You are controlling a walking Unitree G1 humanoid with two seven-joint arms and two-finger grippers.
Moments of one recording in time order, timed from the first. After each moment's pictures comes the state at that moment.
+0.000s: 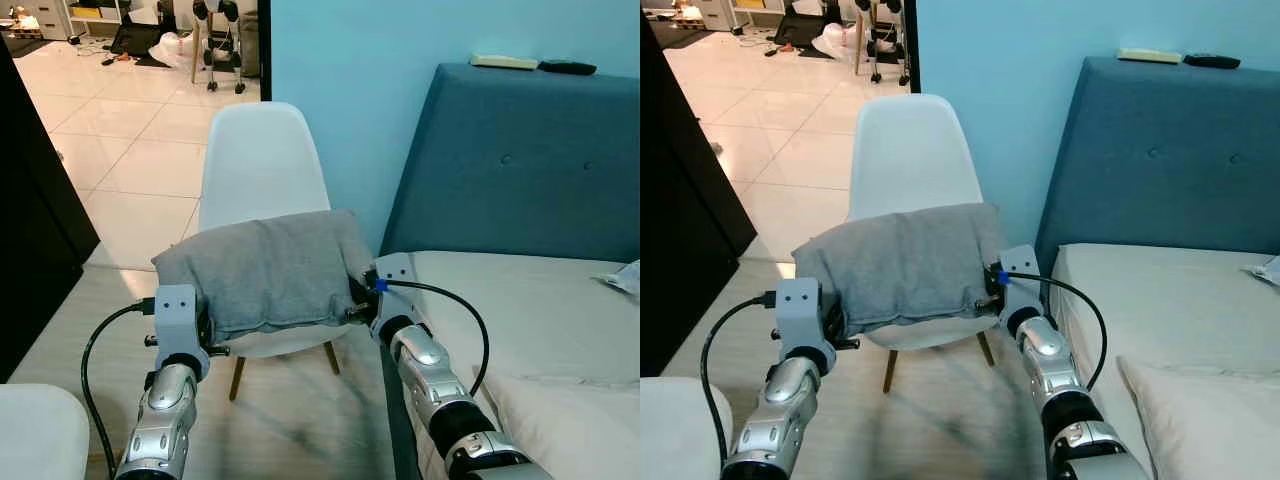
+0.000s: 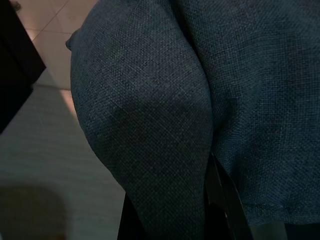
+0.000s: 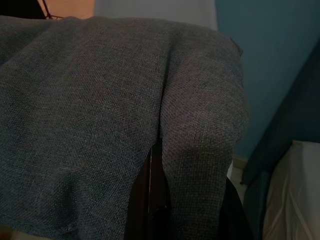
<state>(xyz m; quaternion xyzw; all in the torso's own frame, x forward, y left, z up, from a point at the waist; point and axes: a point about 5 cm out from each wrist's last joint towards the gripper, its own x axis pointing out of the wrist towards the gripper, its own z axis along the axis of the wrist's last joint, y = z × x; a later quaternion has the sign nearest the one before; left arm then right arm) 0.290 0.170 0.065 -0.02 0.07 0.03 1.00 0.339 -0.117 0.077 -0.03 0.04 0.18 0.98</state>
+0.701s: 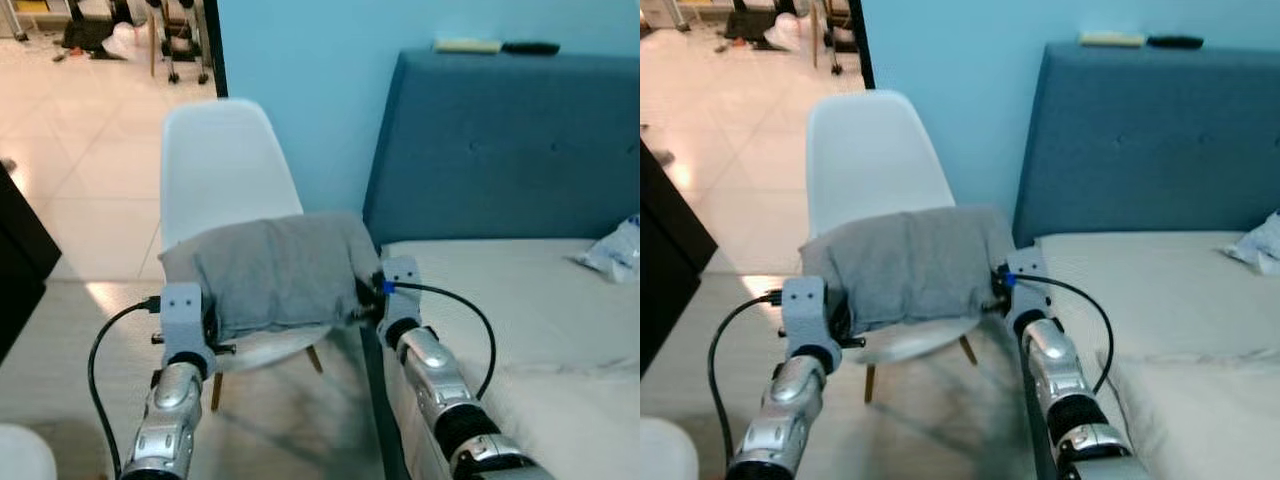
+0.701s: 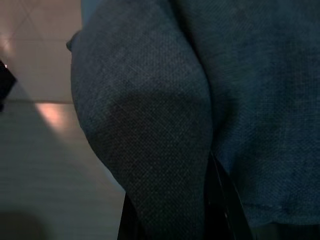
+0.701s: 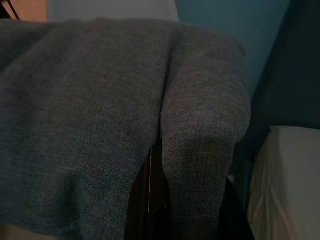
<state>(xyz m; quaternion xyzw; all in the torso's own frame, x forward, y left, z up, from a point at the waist) 0.289 0.177 0.068 -0.02 0.07 0.04 1.00 0.338 -0.112 0.076 -0.02 0.04 0.18 0.98</state>
